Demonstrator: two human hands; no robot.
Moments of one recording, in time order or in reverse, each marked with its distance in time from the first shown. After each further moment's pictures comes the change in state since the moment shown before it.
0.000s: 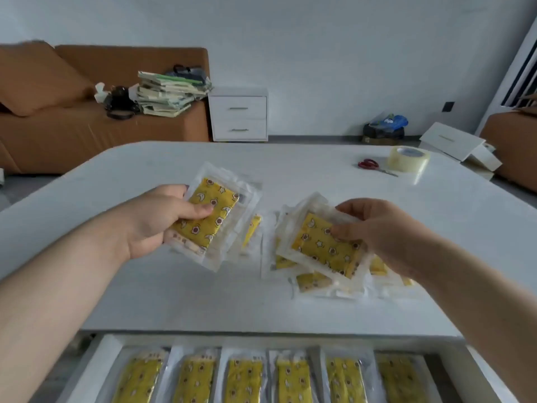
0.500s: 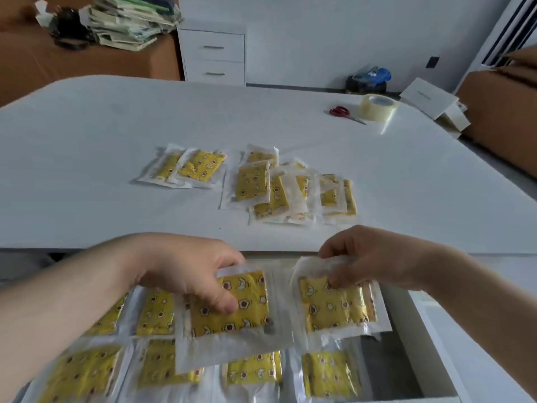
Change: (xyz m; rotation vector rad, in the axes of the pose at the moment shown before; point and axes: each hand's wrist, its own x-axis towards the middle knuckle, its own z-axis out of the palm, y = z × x) left_hand -0.064 -0.071 0.109 0.717 -0.716 -0.267; right_hand -0.083 0.079 -0.036 -0.301 -0.579 0.075
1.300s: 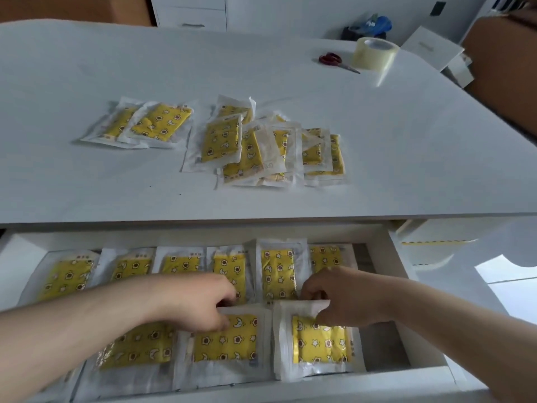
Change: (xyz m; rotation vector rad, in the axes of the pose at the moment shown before) left_hand 0.081 -0.025 0.076 0.575 -0.029 -0.155; right_hand 0.024 0.096 0.064 -0.491 -0.149 0.045
